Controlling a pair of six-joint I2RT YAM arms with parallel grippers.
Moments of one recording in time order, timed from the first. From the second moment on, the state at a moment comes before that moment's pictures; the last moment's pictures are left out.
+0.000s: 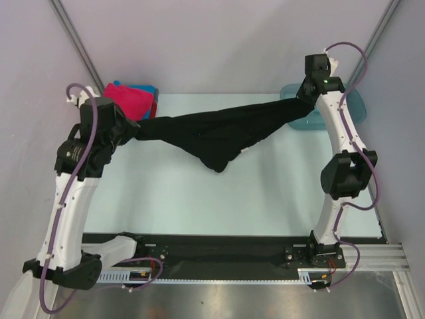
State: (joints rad) left arm -0.25 1.12 1.61 -1.01 -0.31 -0.78; right arm 0.09 1.97 2.09 -0.84 0.33 0.47
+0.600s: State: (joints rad) left arm -0.25 1.00 1.69 -0.88 -0.21 -0.76; right arm 0.08 1.56 1.75 -0.42 0.44 0.29
